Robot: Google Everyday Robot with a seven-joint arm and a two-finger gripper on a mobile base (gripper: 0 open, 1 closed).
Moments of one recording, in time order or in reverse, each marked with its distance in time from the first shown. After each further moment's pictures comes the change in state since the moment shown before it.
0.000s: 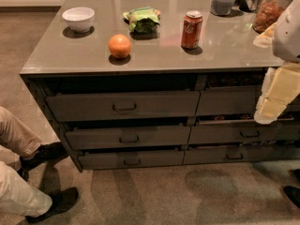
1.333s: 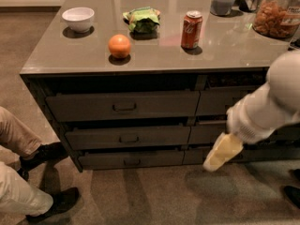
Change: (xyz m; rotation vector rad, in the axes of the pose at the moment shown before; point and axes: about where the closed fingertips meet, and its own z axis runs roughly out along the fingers) arm 0.020 0.048 0.186 -0.088 -0.095 0.309
